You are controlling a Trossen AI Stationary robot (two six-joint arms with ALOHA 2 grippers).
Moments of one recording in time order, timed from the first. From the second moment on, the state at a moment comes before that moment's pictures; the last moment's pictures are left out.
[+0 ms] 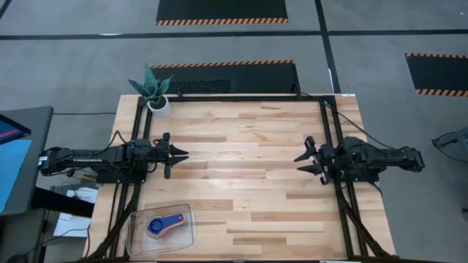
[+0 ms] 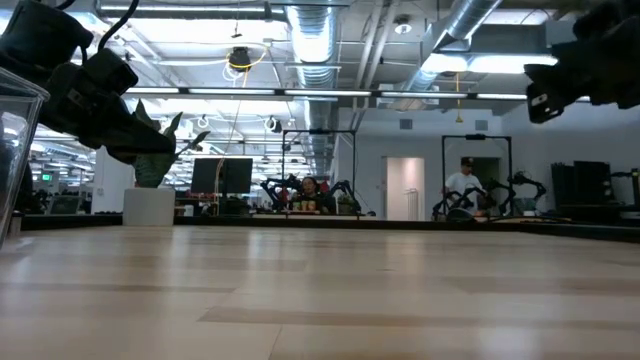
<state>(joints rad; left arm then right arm) 0.12 0.32 0.01 0.02 -0.01 -0.13 -0.03 0.00 0.00 0.09 -0.26 0.13</state>
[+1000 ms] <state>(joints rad) 0.10 0.03 0.01 0.01 -0.01 -0.13 -0.03 0.04 0.00 0.06 -0.26 0.13</state>
